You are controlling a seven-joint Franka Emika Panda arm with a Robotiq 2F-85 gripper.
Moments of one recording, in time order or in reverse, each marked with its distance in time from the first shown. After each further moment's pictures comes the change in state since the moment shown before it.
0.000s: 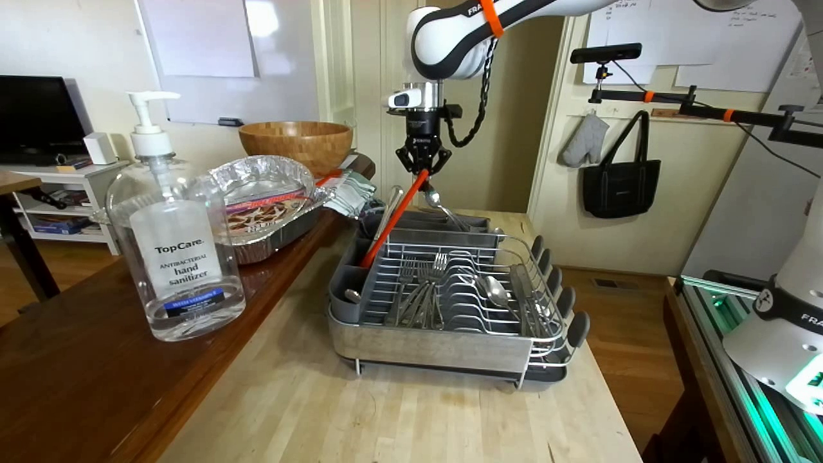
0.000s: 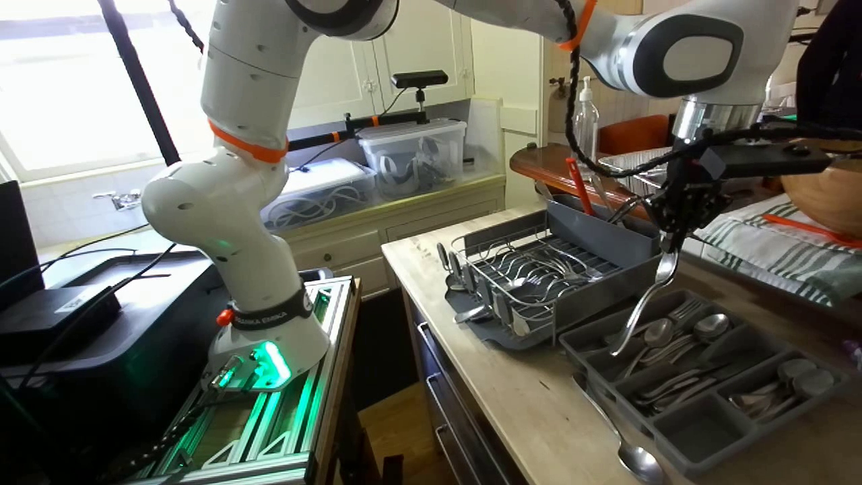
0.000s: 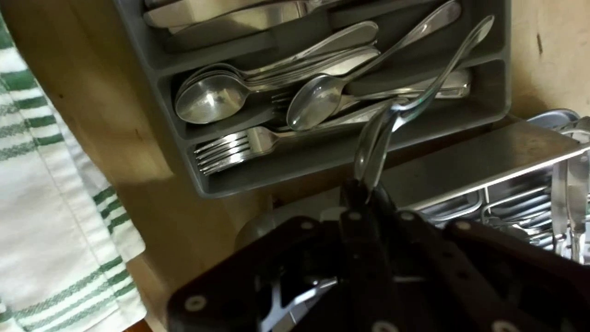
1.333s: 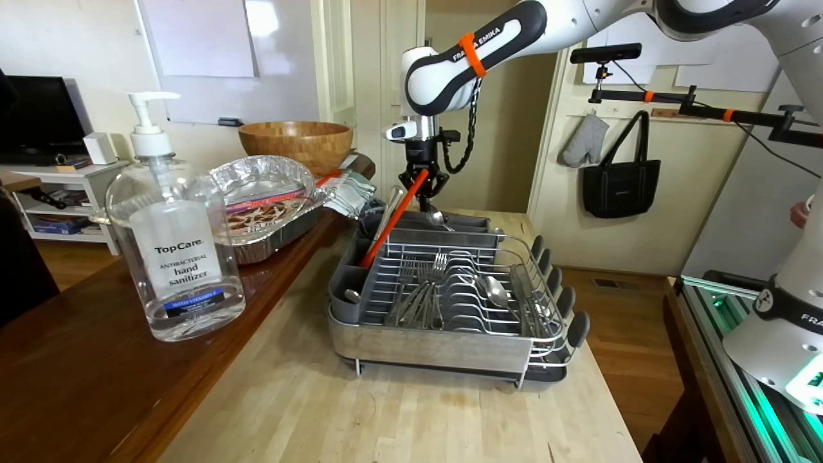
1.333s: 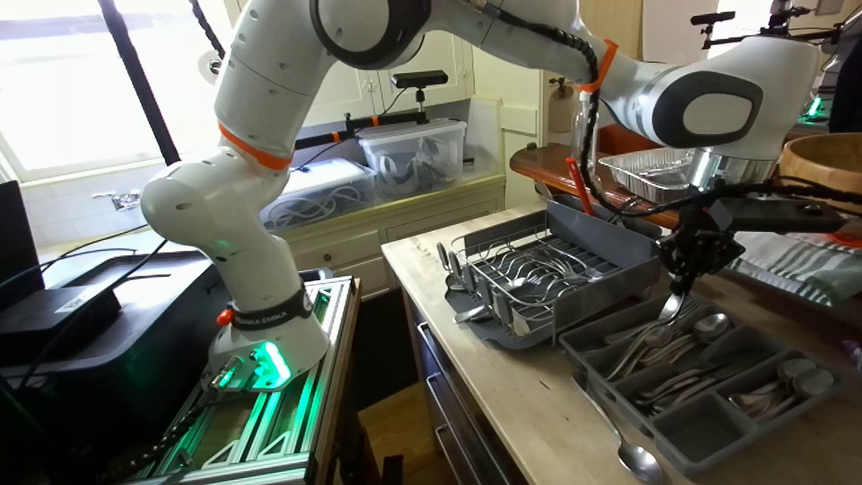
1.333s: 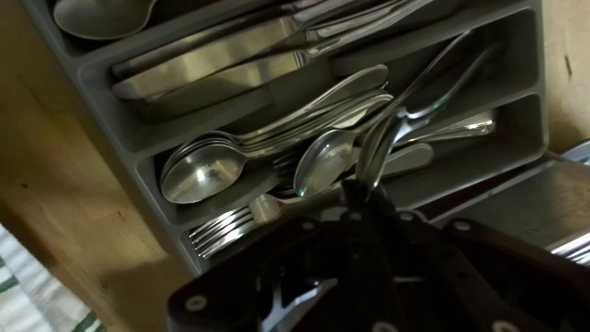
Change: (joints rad) arm -0.023 0.146 -0.011 0.085 -0.029 0.013 0.074
